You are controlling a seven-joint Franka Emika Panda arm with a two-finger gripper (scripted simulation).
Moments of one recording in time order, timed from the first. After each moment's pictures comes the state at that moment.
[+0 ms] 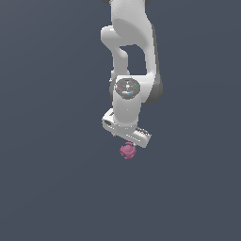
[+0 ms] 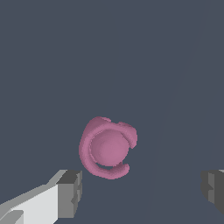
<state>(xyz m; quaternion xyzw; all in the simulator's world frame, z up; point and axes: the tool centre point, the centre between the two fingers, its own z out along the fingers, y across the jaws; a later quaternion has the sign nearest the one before) 0.027 0.018 0.120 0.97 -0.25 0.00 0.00</state>
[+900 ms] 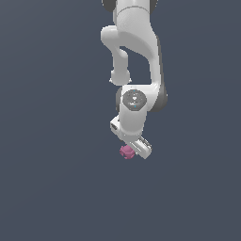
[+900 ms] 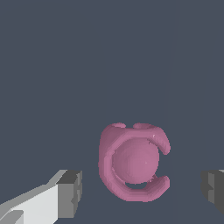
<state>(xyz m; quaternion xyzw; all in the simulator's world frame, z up) 0.042 0.039 0.090 0.93 -0.38 0.00 0.00</state>
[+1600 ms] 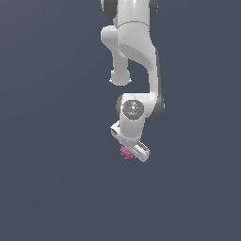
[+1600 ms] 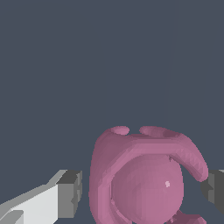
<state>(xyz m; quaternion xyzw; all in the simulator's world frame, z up) 0.041 0.039 0.051 0.92 -0.38 0.00 0.00</state>
